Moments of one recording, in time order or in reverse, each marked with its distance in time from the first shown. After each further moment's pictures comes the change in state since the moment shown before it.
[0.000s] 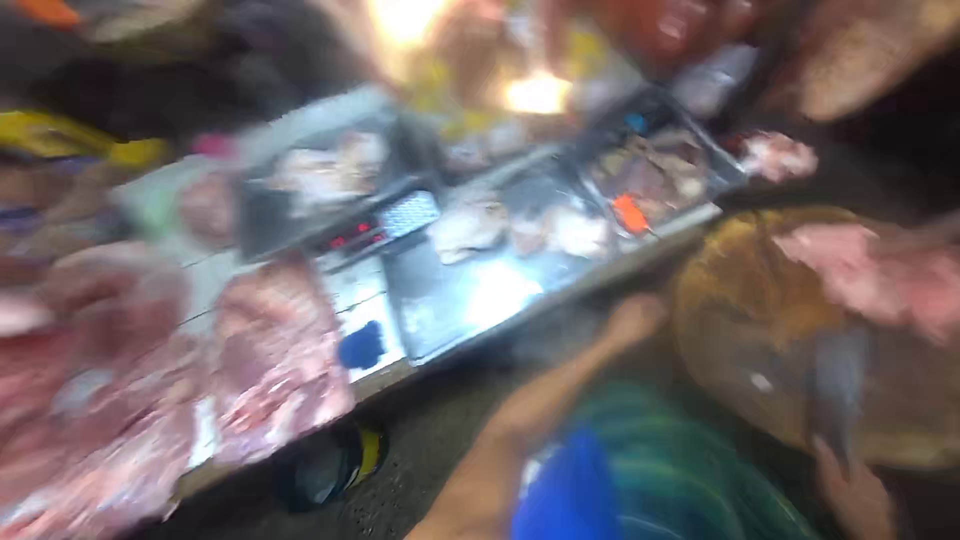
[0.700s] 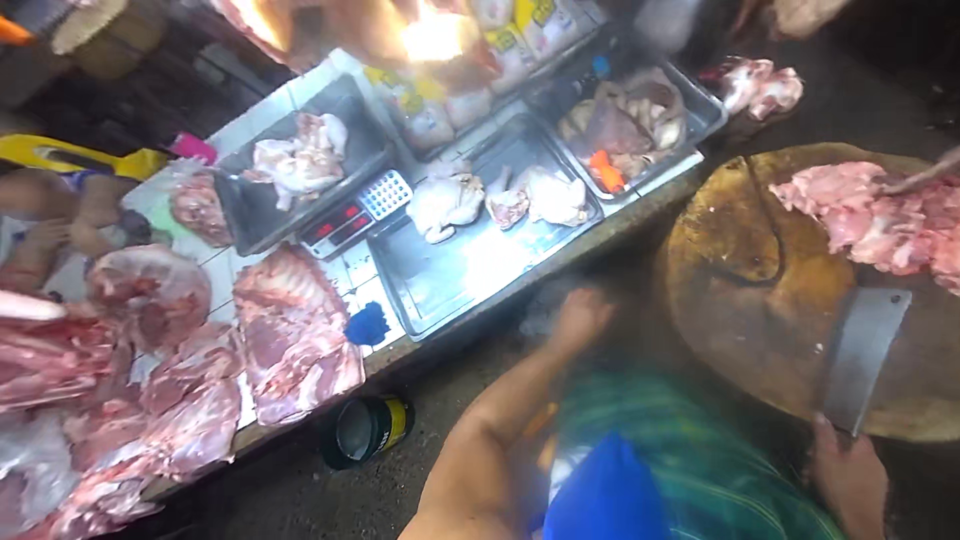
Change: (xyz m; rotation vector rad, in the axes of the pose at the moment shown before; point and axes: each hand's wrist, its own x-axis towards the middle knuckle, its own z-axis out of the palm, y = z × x) left_hand -0.048 -0.094 0.032 0.598 0.188 0.237; right_hand 0.008 0.022 0.022 0.187 0.072 0.168
